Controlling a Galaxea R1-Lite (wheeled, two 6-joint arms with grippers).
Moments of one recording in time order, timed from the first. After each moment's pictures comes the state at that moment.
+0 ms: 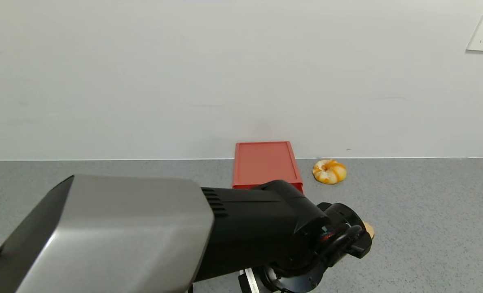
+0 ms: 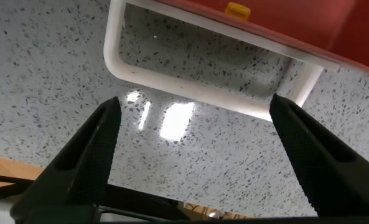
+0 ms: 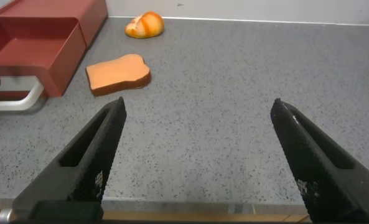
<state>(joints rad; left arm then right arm) -1.04 2.26 -1.79 0.91 0.43 -1.39 0.00 0.00 0.00 0.00 0.00 0.01</state>
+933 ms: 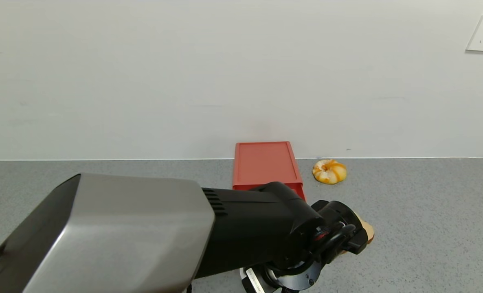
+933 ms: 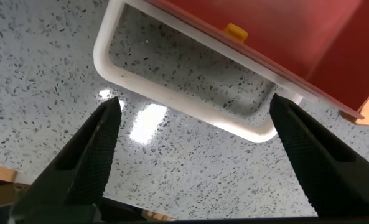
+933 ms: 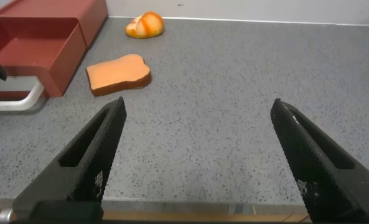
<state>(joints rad) -1.03 2.26 -1.76 0.84 0.44 -1.55 0.00 0.00 0.00 0.00 0.00 0.01</state>
